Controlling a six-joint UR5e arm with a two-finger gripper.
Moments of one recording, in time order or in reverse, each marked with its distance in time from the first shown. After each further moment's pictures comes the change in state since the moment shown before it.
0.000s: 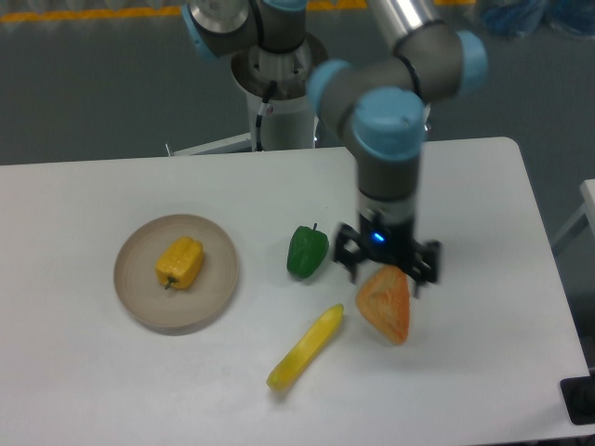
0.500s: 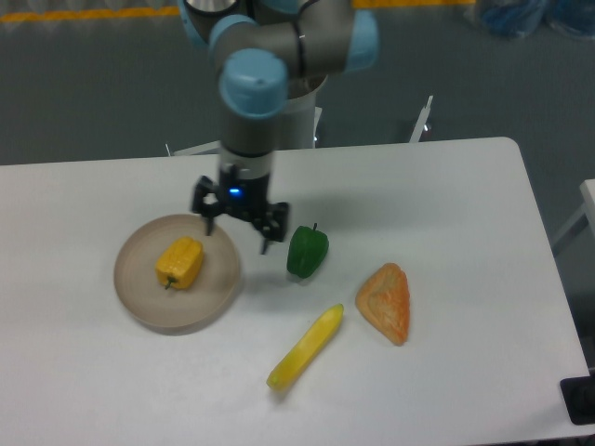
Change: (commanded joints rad) arm -0.267 0.013 -0.132 0.057 -0.031 -0.217
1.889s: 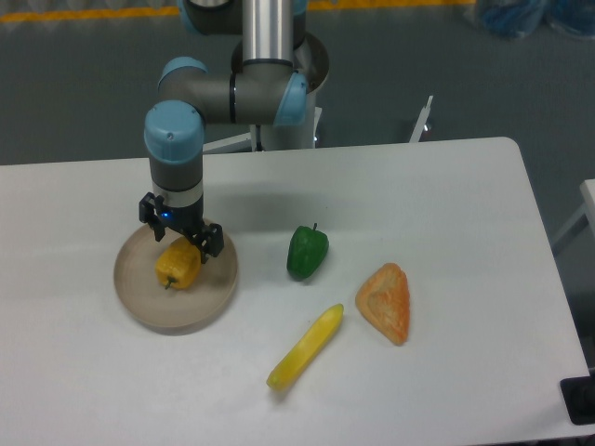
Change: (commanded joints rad) arm -0.115 -0.136 -0.077 0.137 0.074 -0.005
